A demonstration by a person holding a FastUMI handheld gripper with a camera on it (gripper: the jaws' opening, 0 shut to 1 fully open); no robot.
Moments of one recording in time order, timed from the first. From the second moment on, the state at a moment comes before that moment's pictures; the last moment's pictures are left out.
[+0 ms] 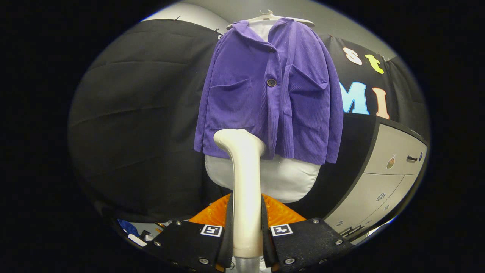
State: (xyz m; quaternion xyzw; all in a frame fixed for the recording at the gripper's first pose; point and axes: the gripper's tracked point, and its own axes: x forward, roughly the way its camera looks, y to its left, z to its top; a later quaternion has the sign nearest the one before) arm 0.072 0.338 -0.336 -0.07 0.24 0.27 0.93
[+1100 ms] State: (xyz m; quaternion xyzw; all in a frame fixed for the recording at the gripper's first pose) arm -0.001 0.287 -0.413 -0.11 0.36 0.26 0.89
